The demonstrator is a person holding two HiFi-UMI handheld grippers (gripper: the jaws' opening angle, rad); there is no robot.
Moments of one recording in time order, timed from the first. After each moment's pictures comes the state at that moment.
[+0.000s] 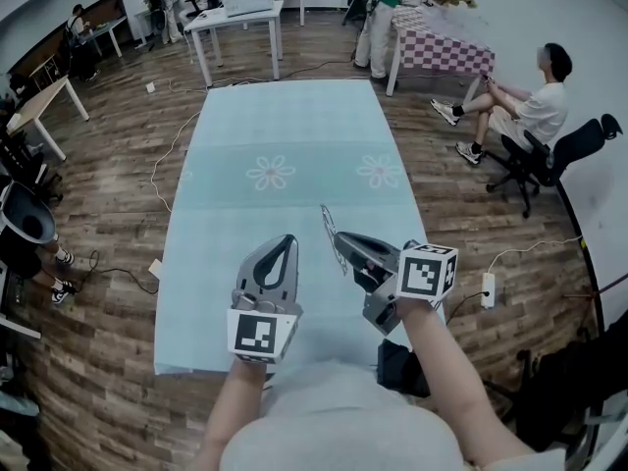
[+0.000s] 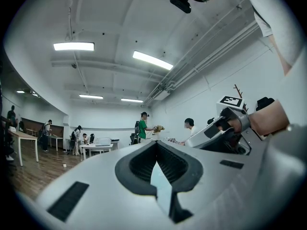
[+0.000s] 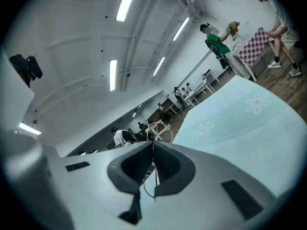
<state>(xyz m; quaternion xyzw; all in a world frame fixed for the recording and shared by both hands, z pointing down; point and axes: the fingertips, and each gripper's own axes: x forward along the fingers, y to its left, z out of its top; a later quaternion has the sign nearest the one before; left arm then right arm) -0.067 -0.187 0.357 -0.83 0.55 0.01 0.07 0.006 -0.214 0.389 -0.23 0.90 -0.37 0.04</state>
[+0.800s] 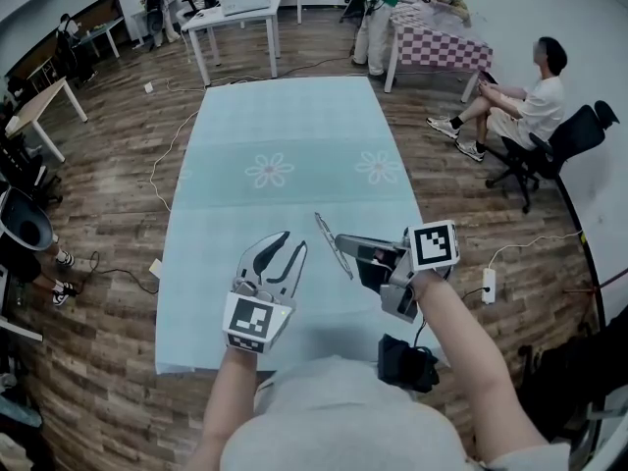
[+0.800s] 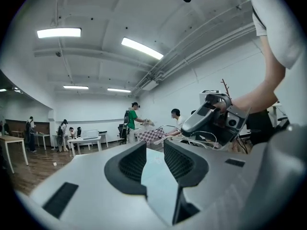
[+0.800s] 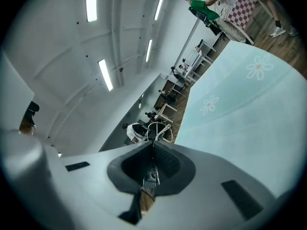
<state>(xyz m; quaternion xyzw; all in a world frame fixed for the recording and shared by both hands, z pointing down) -0.043 -0.192 0.392 -0.87 0.48 -0.06 0.06 0.019 -0.204 0.396 -0.12 0.87 -0.48 0.00</state>
